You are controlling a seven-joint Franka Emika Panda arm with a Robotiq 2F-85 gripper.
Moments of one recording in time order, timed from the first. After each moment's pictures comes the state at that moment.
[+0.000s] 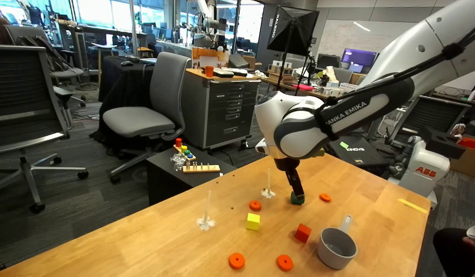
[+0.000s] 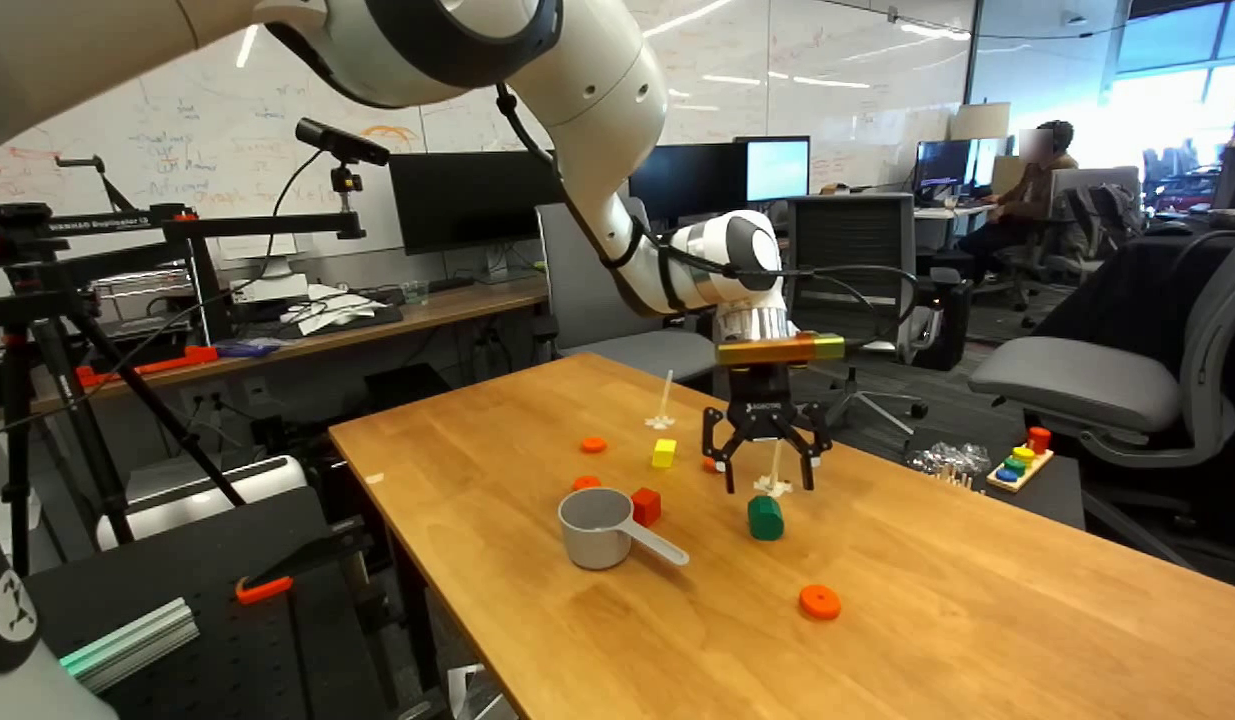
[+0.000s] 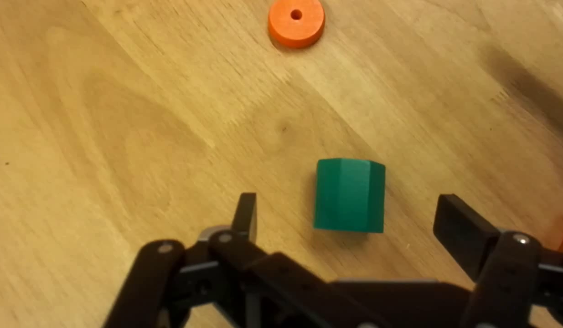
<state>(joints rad) 0.13 1.08 0.02 -1.26 -0.45 1.96 -0.53</state>
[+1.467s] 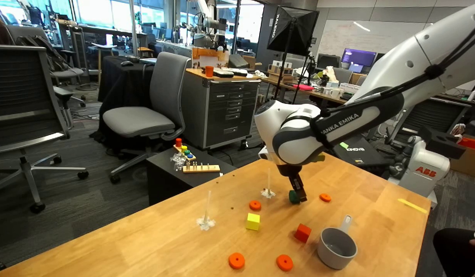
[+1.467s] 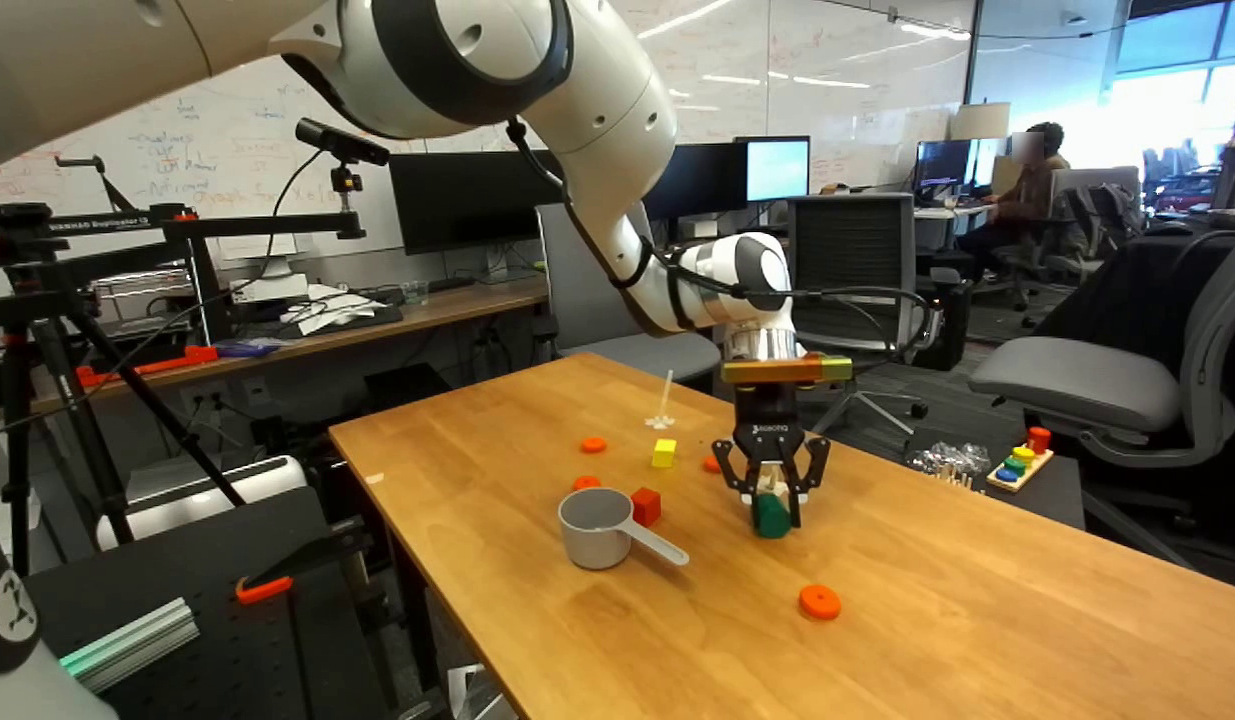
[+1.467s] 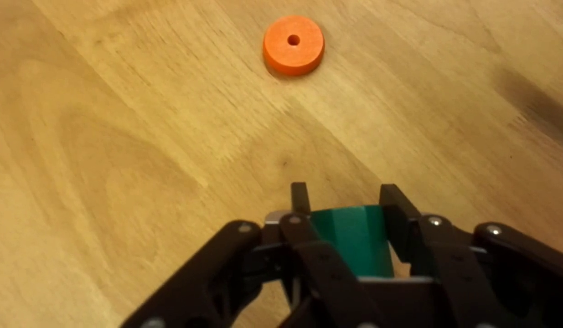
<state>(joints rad) 0.13 1.15 0.01 -1.20 -0.45 1.90 -0.52</state>
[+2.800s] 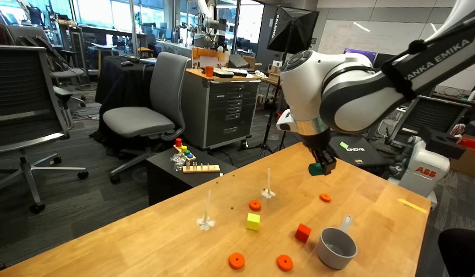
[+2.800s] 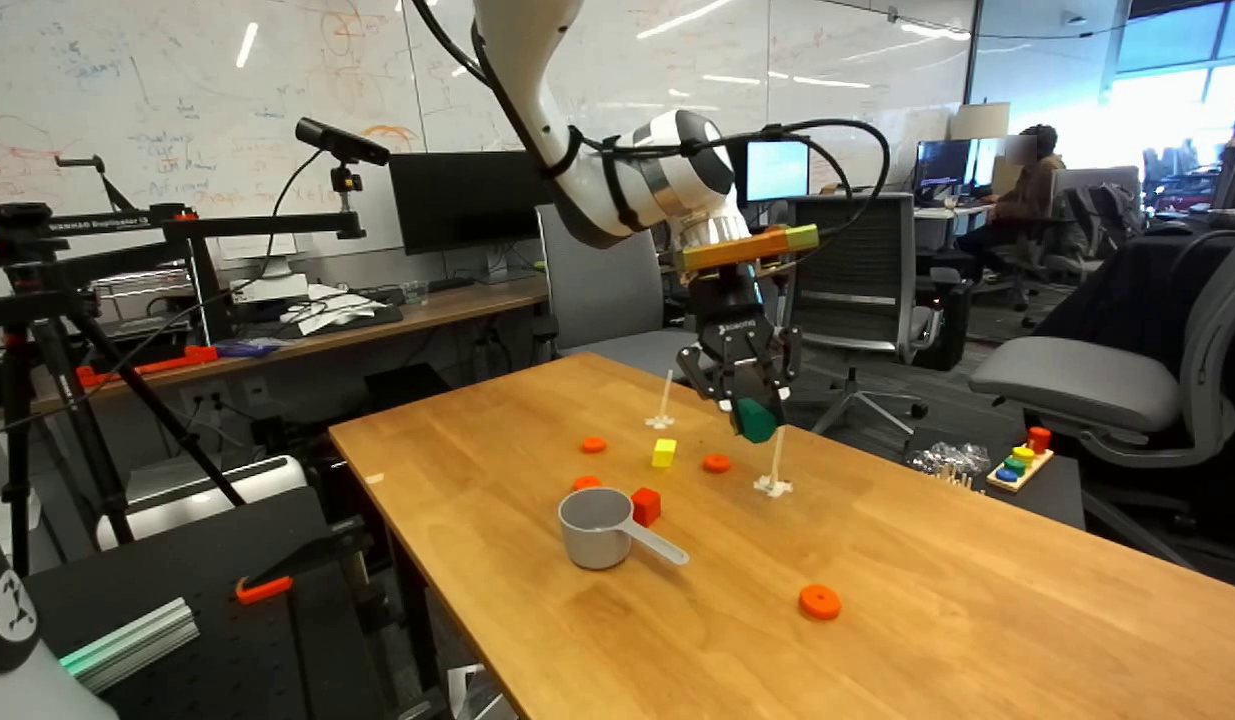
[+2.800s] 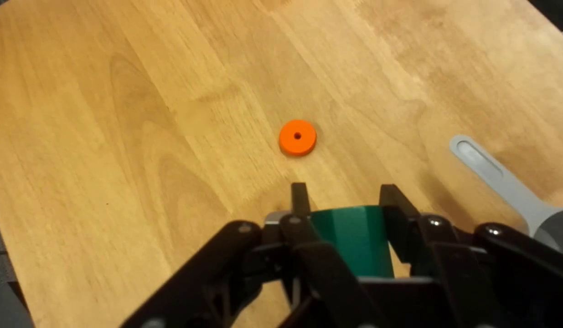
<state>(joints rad) 0.15 0.66 0.03 -1.73 -0.63 2.02 -0.51</state>
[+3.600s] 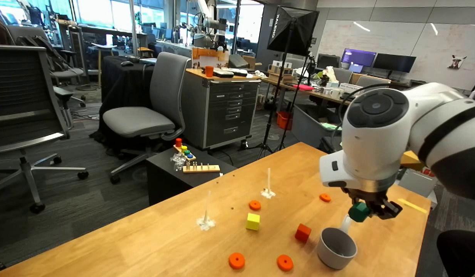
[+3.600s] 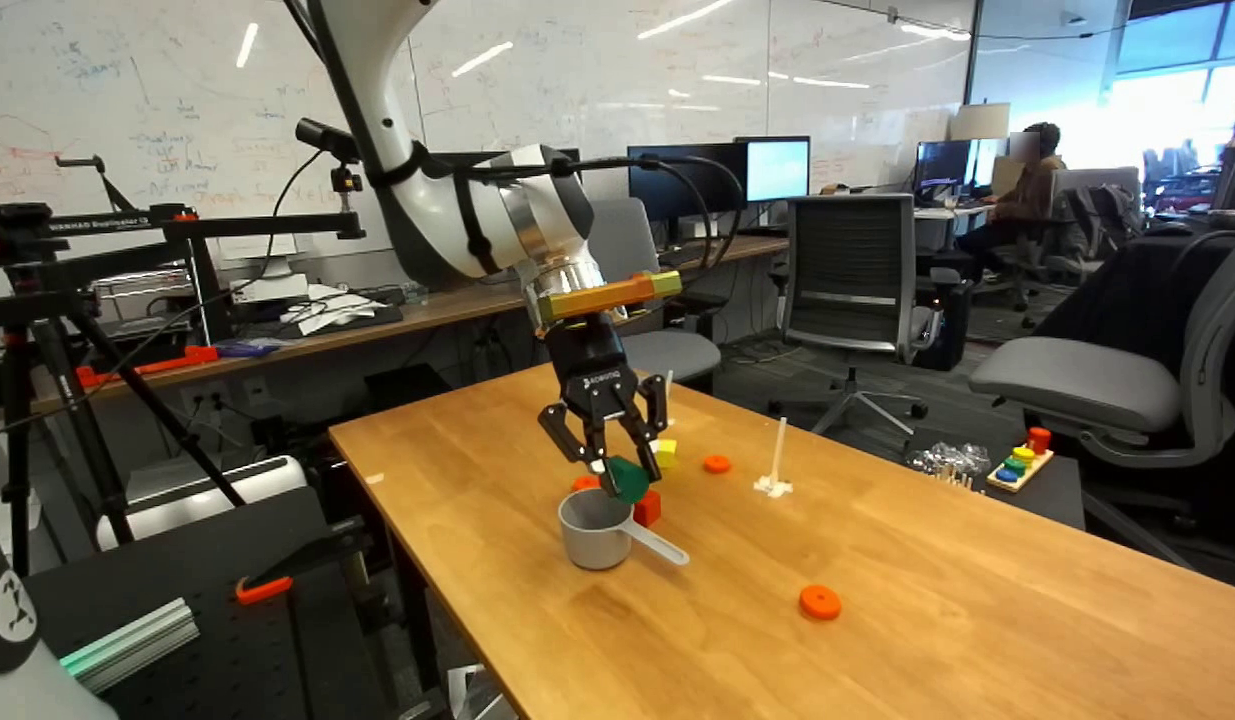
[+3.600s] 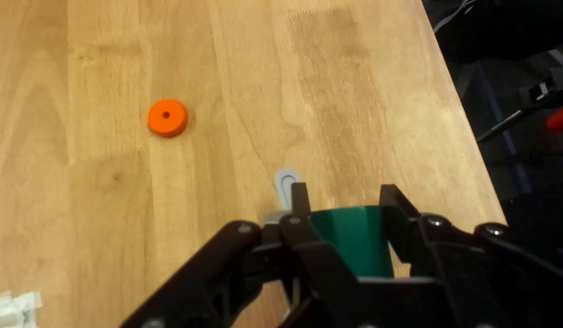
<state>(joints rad) 0.16 0.40 0.14 -2.30 -0.90 2.24 -0.45</state>
